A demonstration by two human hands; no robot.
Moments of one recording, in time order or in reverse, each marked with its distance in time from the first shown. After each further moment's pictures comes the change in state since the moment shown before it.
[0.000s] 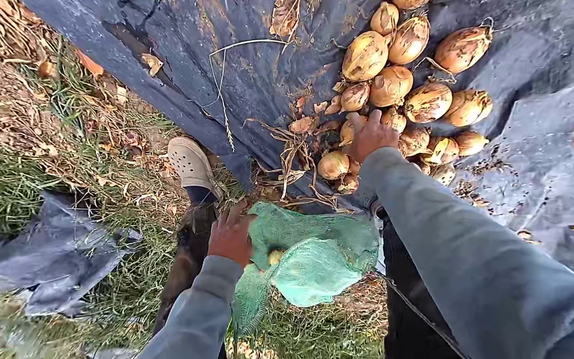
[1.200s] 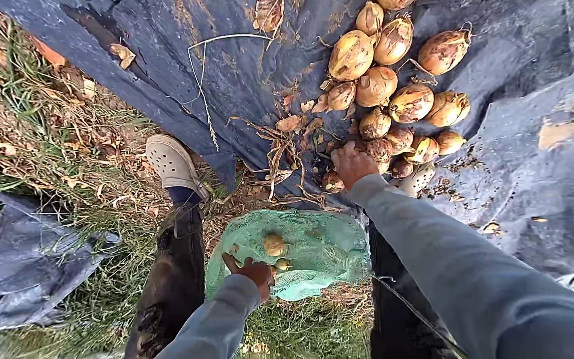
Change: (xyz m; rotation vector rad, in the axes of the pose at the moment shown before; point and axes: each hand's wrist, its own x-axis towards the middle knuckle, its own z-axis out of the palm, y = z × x) left_hand -0.010 0.048 0.050 0.278 -0.888 0.025; right_hand -0.029 0.021 0.060 -0.375 -0.132 -0.214
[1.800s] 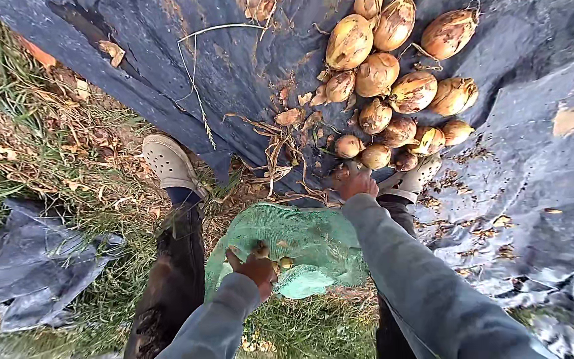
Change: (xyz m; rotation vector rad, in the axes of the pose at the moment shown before) left_hand -0.001 0.000 -0.005 0.017 0.016 0.039; right_hand -0.013 -0.012 0.067 0.672 -0.078 0.472
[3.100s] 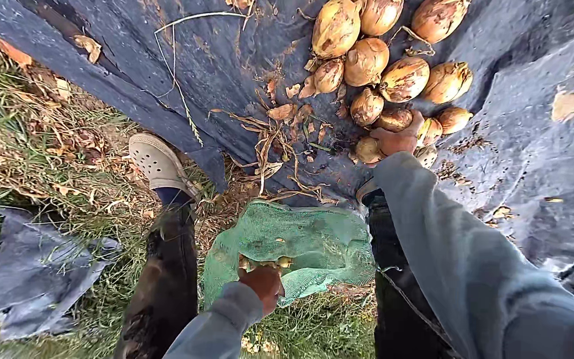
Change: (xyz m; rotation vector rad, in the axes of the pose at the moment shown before) left_hand 0.008 0.021 0.014 0.019 -0.081 0.128; right_hand 0.075 0.043 -0.075 0.782 0.321 0.207
